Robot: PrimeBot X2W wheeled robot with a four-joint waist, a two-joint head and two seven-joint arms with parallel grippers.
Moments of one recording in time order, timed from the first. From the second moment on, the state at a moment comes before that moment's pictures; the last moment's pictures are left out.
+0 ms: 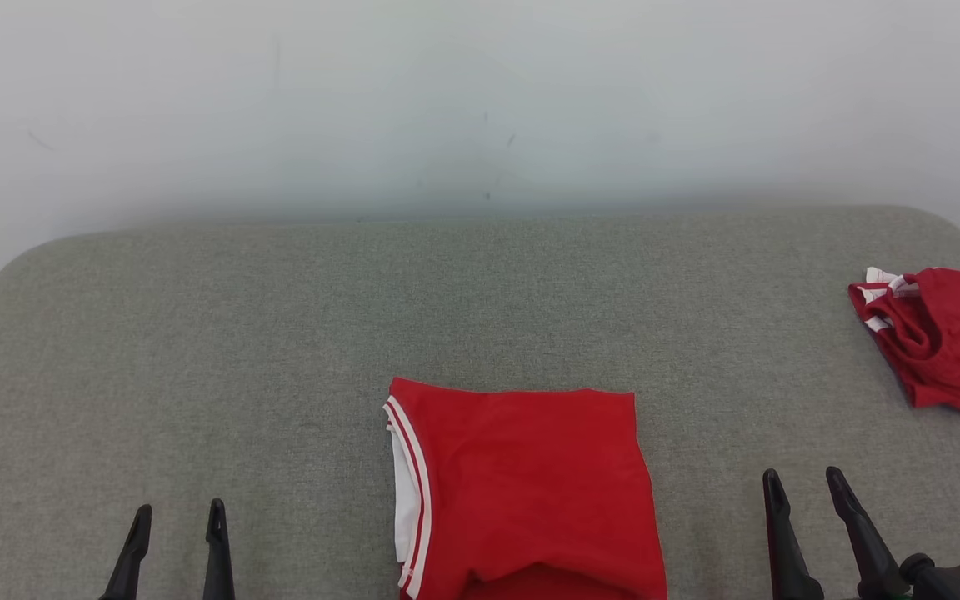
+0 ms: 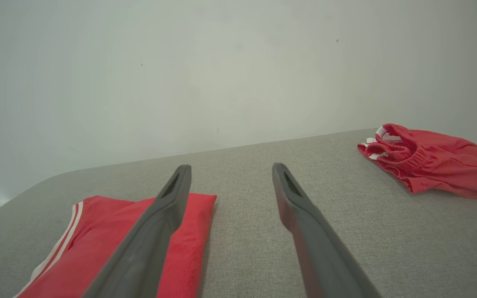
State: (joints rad) left arm 0.11 0.05 0.08 0.06 -0.10 -0.07 -0.26; right arm 0.13 -0.11 0.05 0.04 0.28 0.13 -0.24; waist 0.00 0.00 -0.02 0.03
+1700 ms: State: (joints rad) left arm 0.00 0.05 0.01 0.05 -0.12 -0.03 -0.26; right arm -0.48 -0.15 0.39 0.85 0.39 0.13 -0.12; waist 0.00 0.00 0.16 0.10
